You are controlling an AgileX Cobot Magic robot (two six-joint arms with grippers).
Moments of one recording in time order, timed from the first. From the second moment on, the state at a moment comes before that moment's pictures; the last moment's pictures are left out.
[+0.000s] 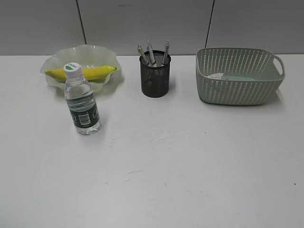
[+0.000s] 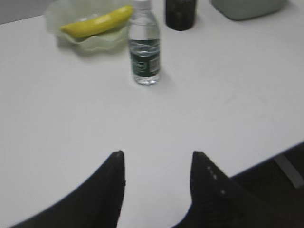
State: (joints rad) left arm -0.49 0.09 -0.54 0.05 1.06 -0.10; right arm 0.41 -0.01 -0.51 -0.01 1.04 -0.03
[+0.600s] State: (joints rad) left arm 0.00 0.02 -0.54 0.05 1.06 -0.10; right arm 0.05 -0.01 -0.51 -0.01 1.04 -0.03
